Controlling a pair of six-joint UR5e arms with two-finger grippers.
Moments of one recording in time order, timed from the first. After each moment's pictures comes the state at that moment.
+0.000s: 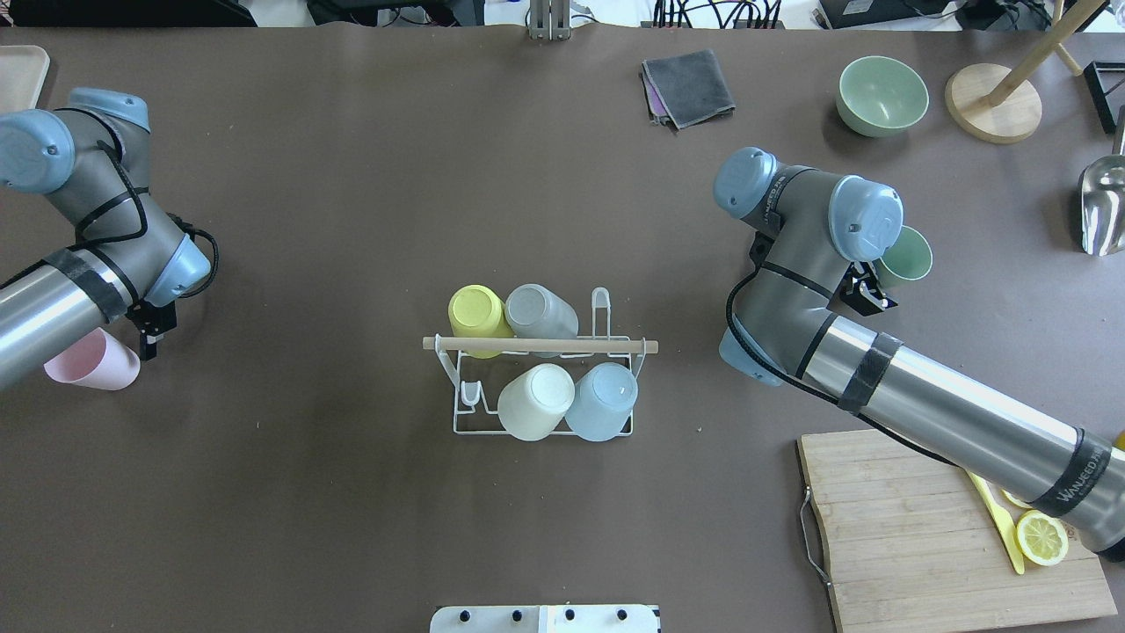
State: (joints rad) left arm -0.95 -2.12 -1.12 -0.82 -2.34 0.24; right arm 0.70 -0.92 1.28 -2.14 1.55 -0.64
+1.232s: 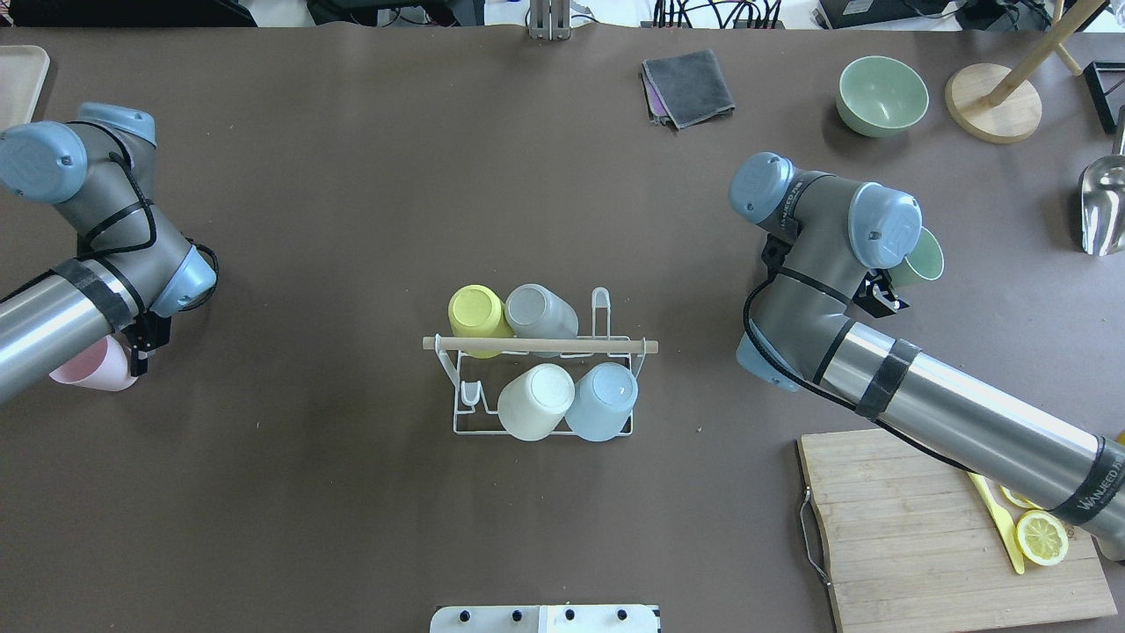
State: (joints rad) left arm -0.93 -2.12 -1.12 -0.79 -2.34 0.26; right arm 0.71 -0.96 1.31 -2.10 1.54 -0.64
